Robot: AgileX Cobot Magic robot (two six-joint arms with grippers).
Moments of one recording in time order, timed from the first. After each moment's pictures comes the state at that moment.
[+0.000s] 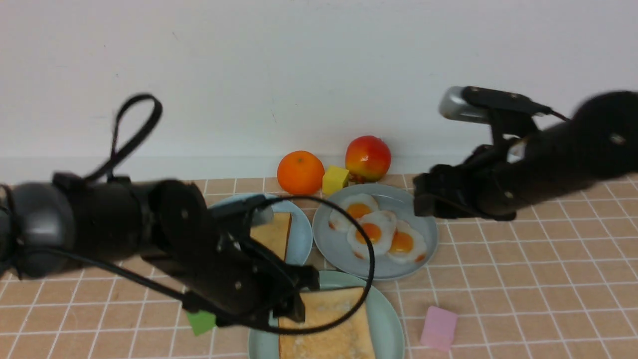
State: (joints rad) right arm 0.38 1.63 -1.21 0.27 0.58 0.12; left arm -0.50 1.64 -0.99 -0.42 0.56 -0.18
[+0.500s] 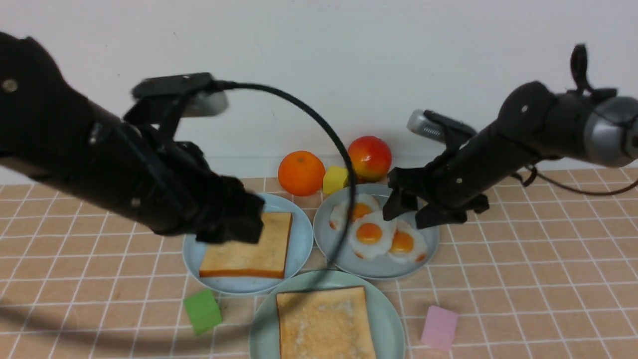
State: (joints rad) right arm 0.24 2.06 -1.50 0.68 0.72 -0.19; left arm -0.45 1.31 -1.09 -0.41 0.82 0.21
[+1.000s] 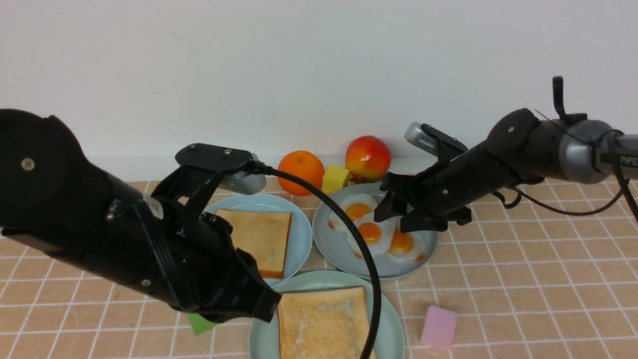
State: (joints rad) right arm 0.23 2.14 -1.50 0.82 0.62 -0.26; left arm -0.51 1.29 -0.96 -0.48 0.79 0.30
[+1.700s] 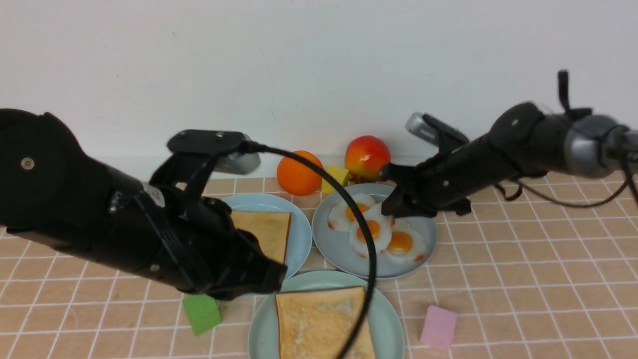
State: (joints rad) right arm 0.23 2.08 -1.51 0.82 0.65 -0.29; left arm -0.48 1.29 -0.96 -0.47 0.70 0.15
